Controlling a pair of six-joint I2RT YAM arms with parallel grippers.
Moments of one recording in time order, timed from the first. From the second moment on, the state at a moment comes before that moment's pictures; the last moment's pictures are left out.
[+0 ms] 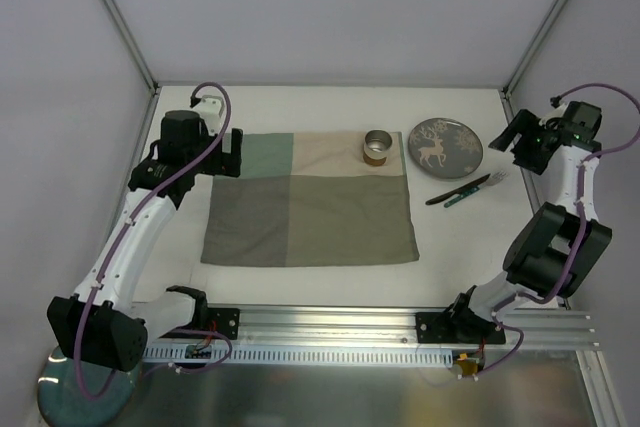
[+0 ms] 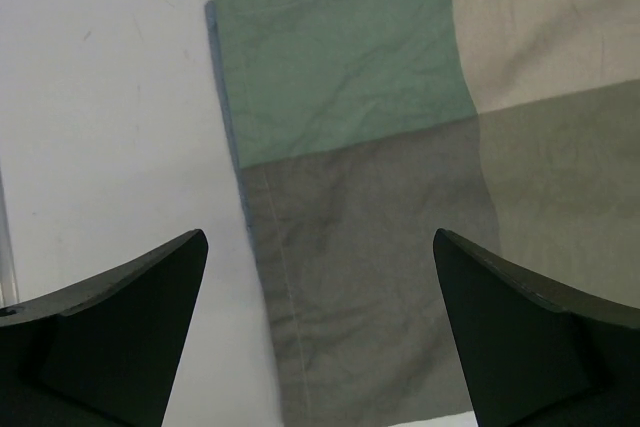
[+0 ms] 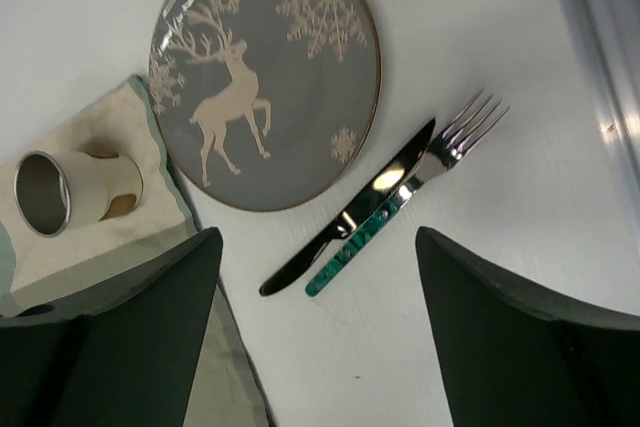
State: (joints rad) left arm -0.19 1.12 1.11 -0.60 -0.03 0.01; right arm -0.47 1.57 1.37 -0.62 -0.39 0.15
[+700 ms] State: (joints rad) left arm -0.19 1.10 1.06 -0.52 0.12 0.02; right arm -0.41 1.87 1.33 -0.45 -0.48 0.09
